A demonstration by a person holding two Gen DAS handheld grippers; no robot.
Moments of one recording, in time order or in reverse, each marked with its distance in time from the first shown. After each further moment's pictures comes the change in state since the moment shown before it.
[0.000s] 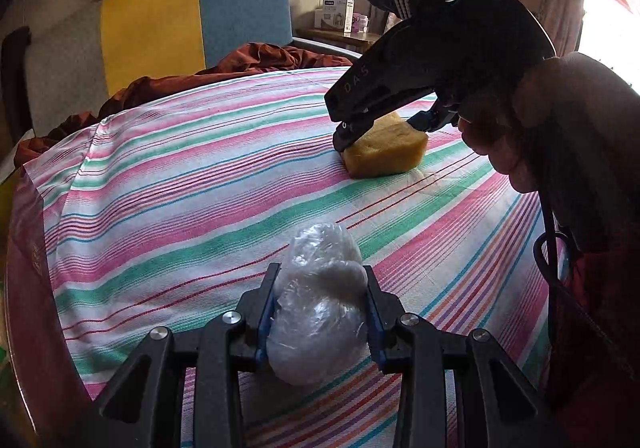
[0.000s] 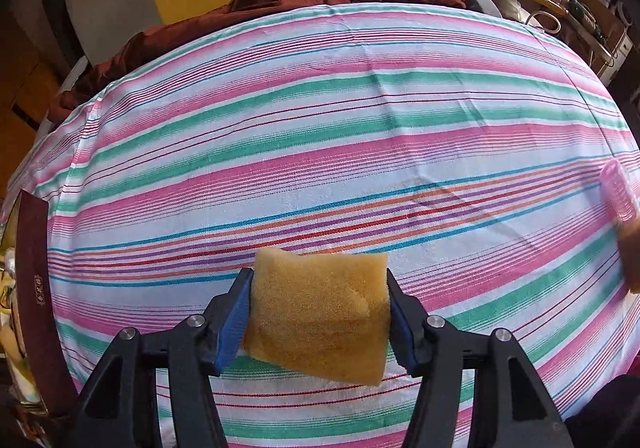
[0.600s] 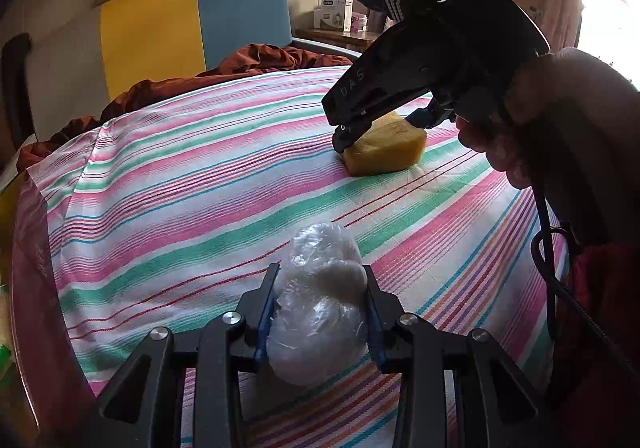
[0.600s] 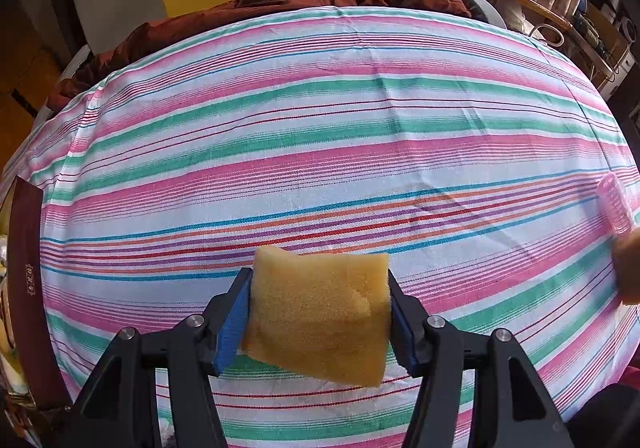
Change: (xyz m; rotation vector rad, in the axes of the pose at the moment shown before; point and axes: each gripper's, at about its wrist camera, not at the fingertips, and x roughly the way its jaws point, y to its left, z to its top) left arm 0.002 -0.002 0.000 0.017 0.003 0.014; right arm 0.006 -0.005 0.006 -0.050 -0.008 -0.035
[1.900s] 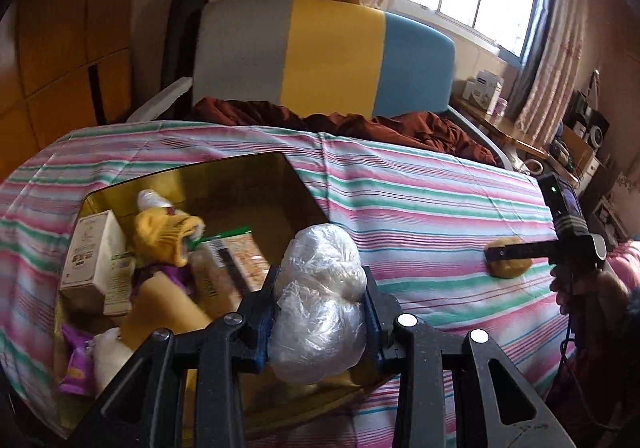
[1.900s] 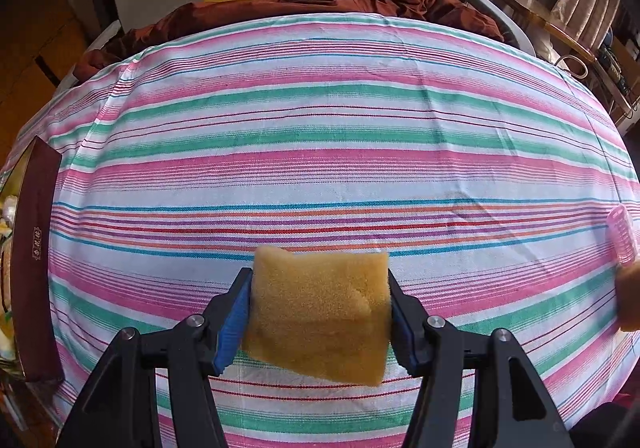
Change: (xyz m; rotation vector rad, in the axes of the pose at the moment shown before) left arm -0.161 0.163 -0.018 -0.463 -0.111 0.307; right arm -0.003 0.035 -0.022 -0.117 -0.017 0.024
